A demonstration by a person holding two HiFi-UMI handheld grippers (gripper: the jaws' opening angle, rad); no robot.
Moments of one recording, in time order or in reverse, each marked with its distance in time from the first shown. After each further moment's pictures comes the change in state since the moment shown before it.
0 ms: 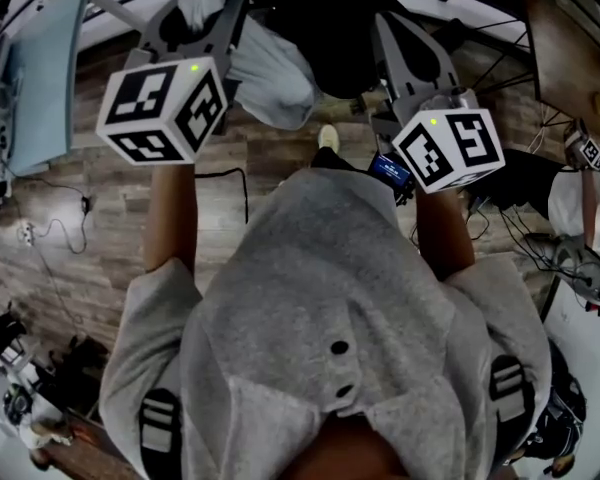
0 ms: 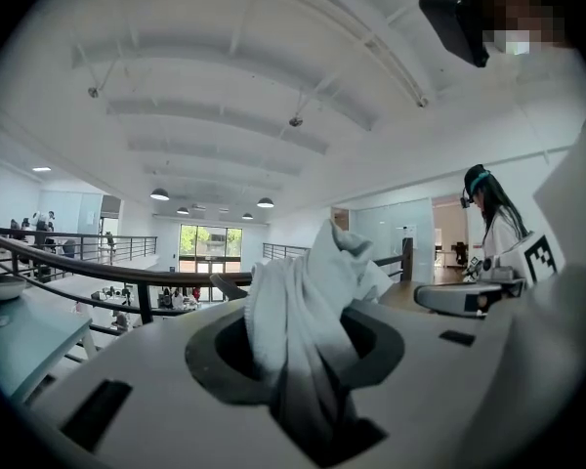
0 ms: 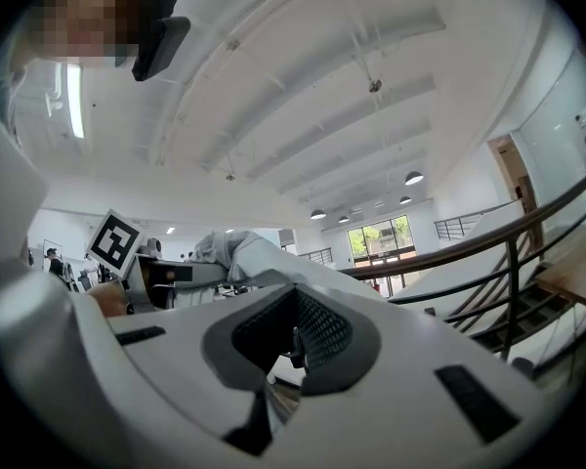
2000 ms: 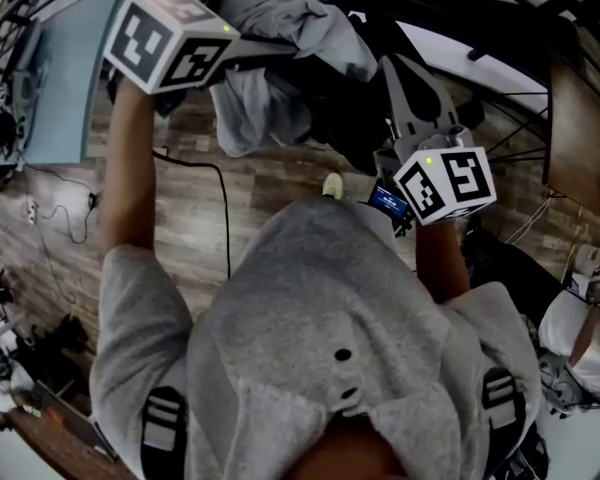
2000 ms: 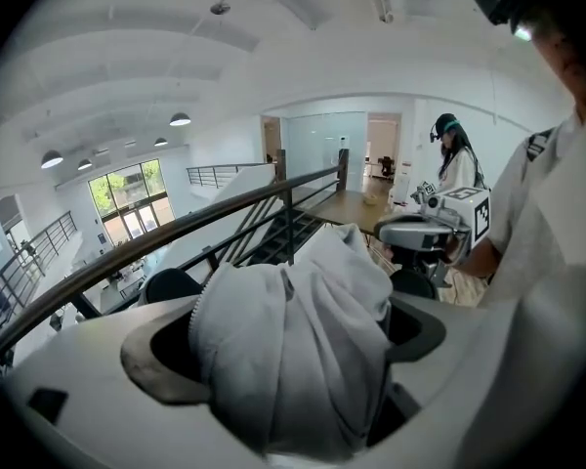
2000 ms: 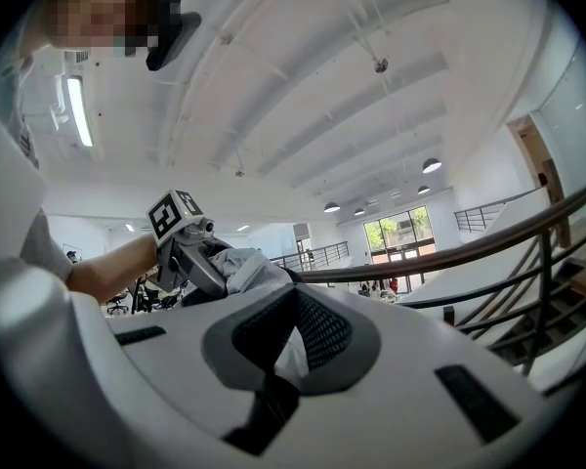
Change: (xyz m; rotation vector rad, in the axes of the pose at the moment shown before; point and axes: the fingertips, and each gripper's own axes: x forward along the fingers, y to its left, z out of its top) left arm 0.152 0.006 -0.035 0.281 0.589 -0.395; right arm 0.084 -0.102 -0.012 0.010 0.023 0.120
